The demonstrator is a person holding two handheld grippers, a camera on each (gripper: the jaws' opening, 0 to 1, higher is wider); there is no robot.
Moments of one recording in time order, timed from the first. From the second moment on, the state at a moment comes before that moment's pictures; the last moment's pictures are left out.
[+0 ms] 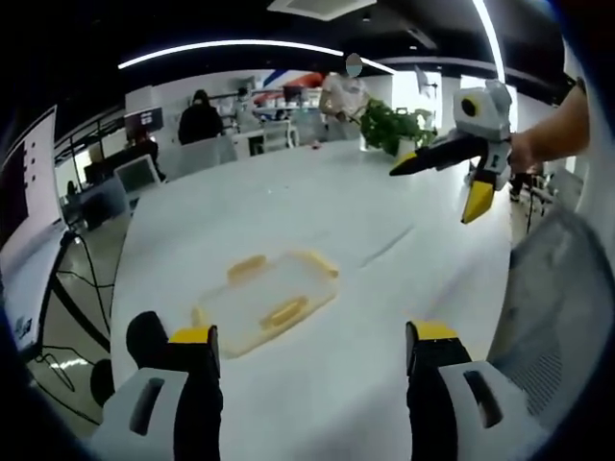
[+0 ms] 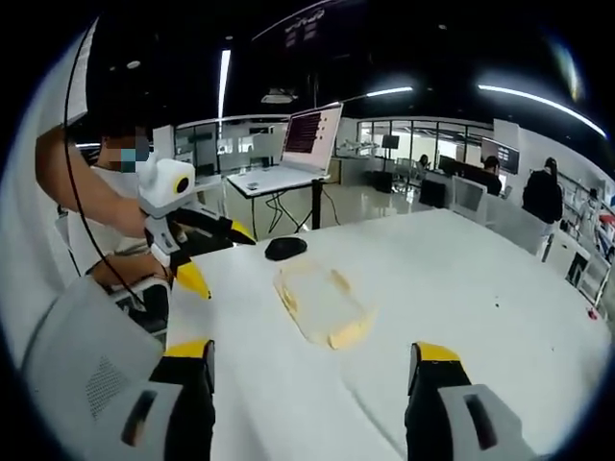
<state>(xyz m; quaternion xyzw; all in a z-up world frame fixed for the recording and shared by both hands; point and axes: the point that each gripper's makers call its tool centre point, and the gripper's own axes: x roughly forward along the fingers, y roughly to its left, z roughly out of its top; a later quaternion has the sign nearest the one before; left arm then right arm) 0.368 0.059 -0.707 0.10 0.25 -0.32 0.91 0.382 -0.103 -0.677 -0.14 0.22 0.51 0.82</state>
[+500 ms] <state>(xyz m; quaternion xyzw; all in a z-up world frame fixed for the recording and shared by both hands) 0.374 0.080 -0.710 0.11 0.26 -0.32 0.91 0.390 -0.086 -0.680 -0.15 0.22 0.53 0.81</state>
